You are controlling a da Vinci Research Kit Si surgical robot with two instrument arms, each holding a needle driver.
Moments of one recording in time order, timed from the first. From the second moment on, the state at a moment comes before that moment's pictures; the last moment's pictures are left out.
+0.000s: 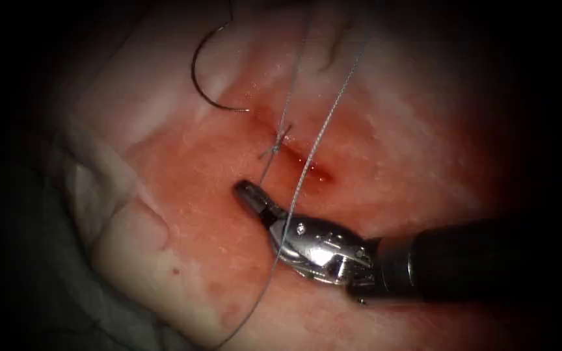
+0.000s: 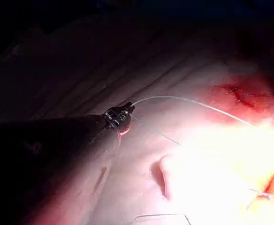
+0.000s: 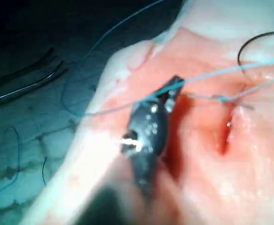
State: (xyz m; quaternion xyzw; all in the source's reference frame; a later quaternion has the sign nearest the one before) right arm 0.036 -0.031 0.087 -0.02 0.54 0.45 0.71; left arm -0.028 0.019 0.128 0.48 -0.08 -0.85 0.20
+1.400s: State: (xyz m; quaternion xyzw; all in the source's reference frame) right arm 0.036 -0.034 0.087 0.01 0.53 0.42 0.73; left arm -0.032 0.023 0.133 0.46 -0.11 -0.86 0.18
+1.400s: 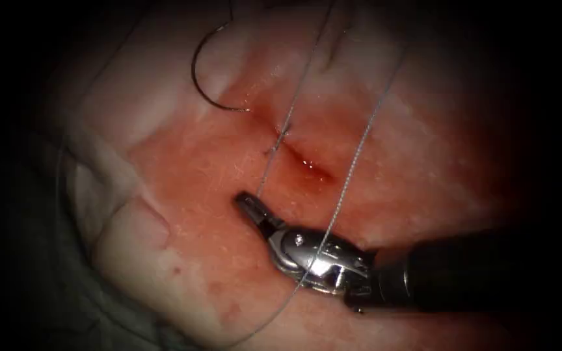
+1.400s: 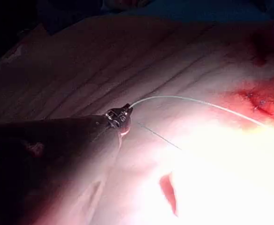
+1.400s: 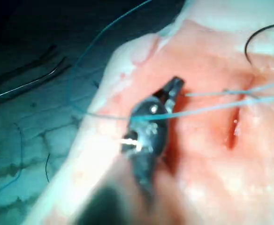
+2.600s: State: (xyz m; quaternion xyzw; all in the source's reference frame) right arm 0.032 -0.032 0.081 0.08 0.57 0.37 0.73; left arm -0.022 0.007 0.118 0.61 -0.03 -0.79 0.11
